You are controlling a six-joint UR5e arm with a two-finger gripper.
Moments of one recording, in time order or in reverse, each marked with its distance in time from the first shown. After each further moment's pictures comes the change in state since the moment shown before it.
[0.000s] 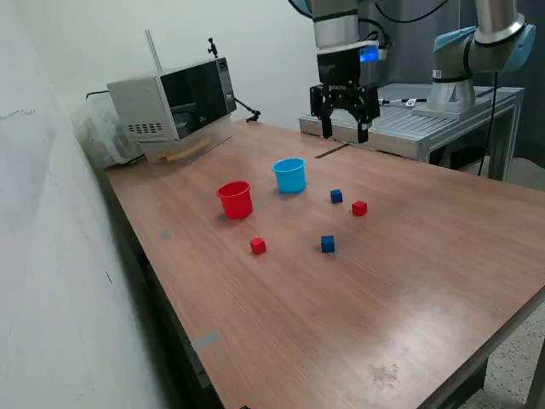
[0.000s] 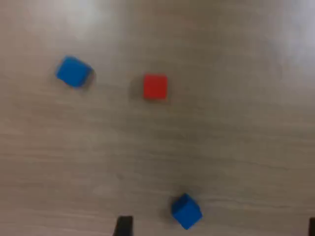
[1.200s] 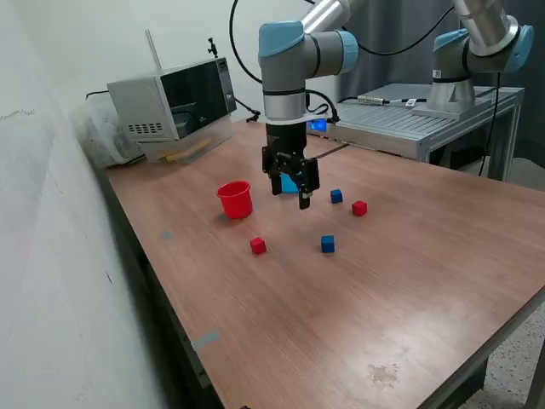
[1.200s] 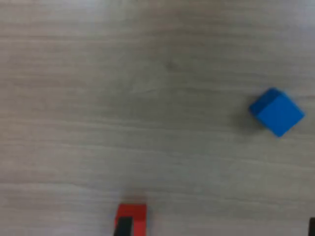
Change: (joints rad) arm -0.049 0.308 -0.276 -0.114 -0.055 0.003
